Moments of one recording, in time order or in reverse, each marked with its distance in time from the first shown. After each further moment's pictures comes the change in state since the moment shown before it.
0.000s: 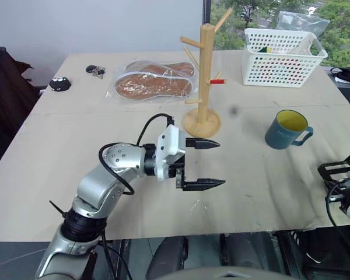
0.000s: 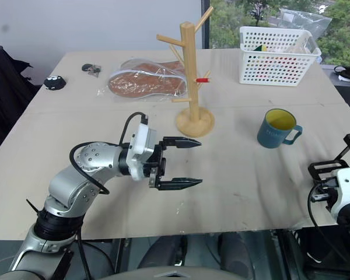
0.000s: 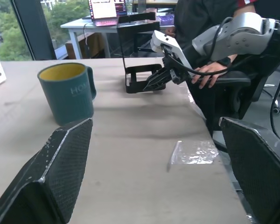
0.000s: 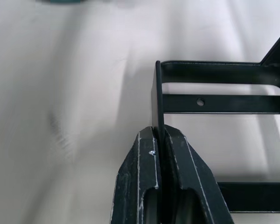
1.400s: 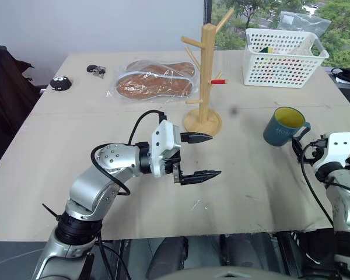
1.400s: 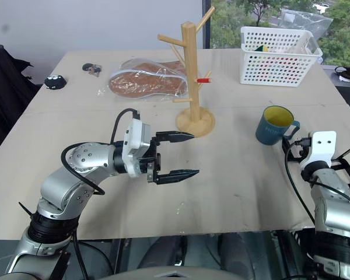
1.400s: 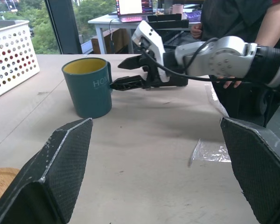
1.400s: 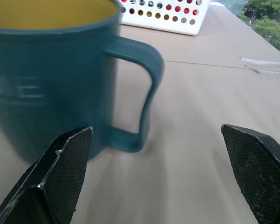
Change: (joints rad) left arm 0.034 0.023 0.053 -0.042 -0.004 0.036 0.090; right arm -0.440 0.159 0.195 0.359 -0.099 -0.329 -0.229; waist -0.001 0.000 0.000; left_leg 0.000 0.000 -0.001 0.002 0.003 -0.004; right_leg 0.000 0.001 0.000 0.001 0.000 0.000
